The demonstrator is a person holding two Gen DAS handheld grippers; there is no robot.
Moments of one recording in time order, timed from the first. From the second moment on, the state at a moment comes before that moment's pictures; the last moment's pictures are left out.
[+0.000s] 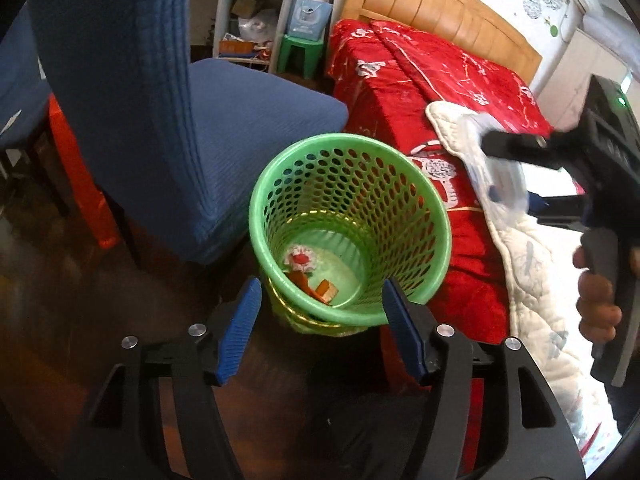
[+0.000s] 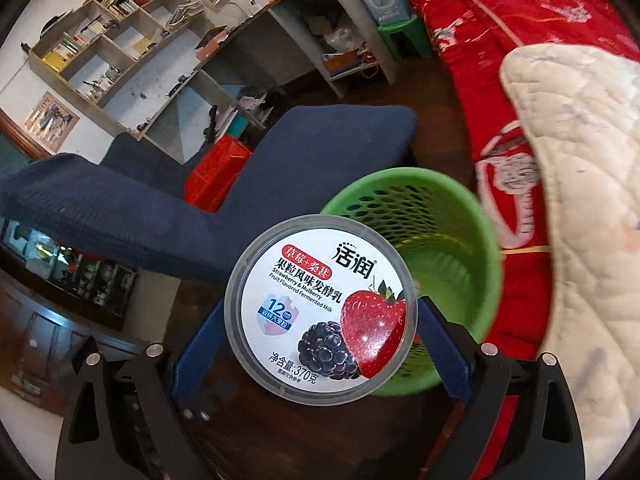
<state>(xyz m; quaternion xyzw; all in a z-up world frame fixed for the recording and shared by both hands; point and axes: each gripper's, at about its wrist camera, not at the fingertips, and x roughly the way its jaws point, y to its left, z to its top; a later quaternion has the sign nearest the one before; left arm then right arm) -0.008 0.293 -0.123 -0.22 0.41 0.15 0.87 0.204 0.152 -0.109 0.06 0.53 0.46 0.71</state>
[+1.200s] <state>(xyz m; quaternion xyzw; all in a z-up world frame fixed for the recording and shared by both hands) 0.047 0.159 -0.081 -0.15 0.41 0.02 0.90 0.192 -0.164 -0.068 -0.01 0.45 0.21 0.87</state>
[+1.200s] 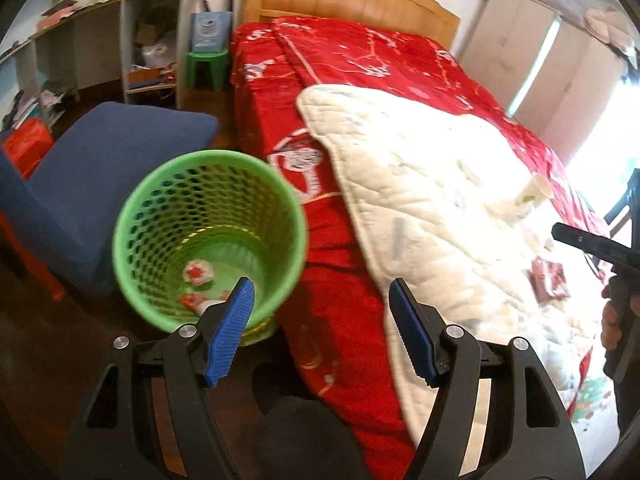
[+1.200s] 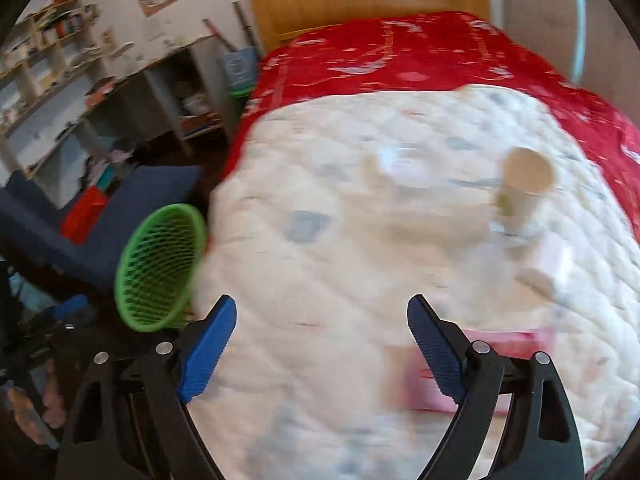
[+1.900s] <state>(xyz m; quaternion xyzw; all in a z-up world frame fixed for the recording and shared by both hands) 0.098 0.048 -0.075 -0.11 0.44 -0.09 0.88 0.281 -0.237 -0.141 -0.03 0.51 0.13 0.85</state>
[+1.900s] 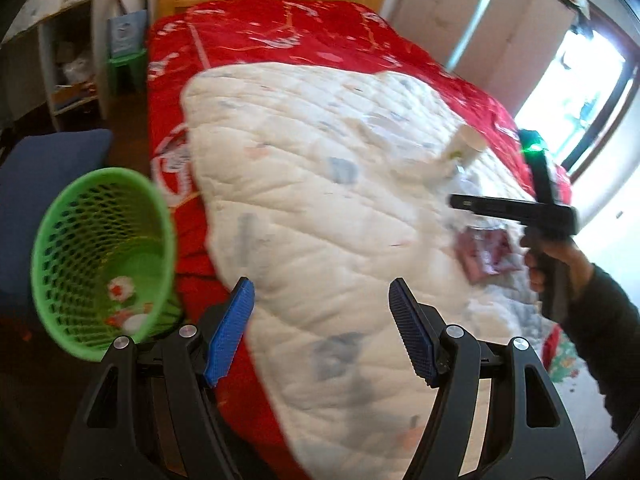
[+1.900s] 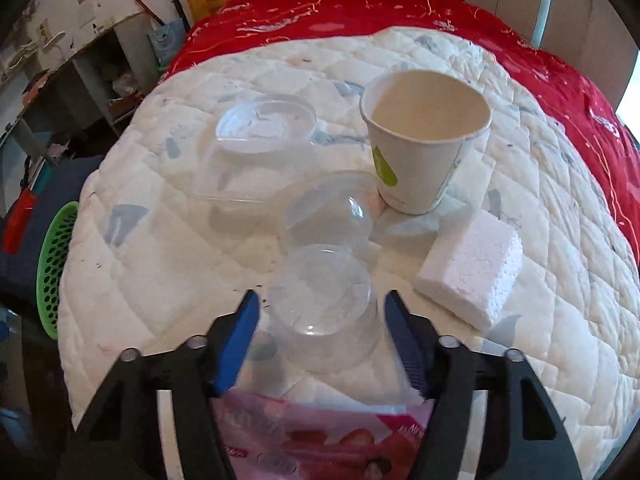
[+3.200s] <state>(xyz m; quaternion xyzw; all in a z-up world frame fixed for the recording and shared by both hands) 0.163 -0.116 -0.110 -0.10 0.48 -0.24 0.84 0.211 -0.309 -0.057 0.00 0.44 0.17 0.88</state>
